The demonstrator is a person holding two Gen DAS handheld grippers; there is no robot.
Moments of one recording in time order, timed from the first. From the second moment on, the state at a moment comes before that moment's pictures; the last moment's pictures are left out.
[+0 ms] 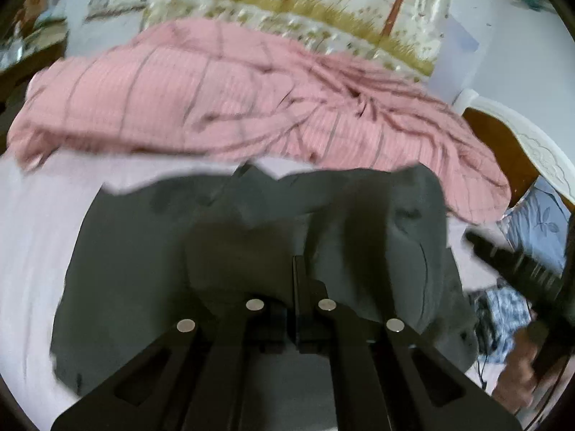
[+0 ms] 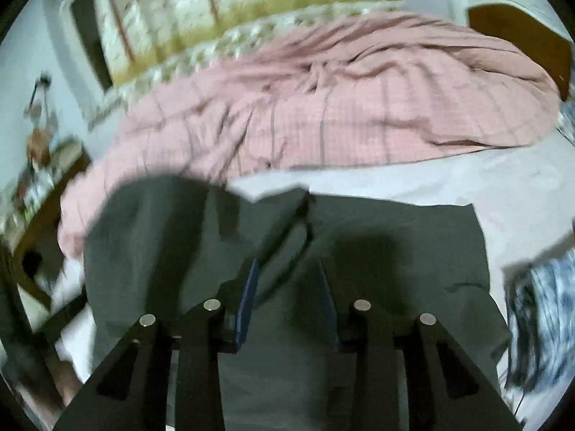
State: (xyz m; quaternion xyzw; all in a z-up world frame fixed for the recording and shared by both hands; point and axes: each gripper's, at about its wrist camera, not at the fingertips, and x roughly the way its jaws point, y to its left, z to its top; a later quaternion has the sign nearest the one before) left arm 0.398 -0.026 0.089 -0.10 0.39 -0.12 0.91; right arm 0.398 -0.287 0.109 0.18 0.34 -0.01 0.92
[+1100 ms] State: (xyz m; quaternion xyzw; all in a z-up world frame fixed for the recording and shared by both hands) left arm 0.363 -0.011 0.076 -0.15 0.30 -0.21 0.92; right arm 0.423 -0.280 0.051 0.11 0.40 0.07 0.91
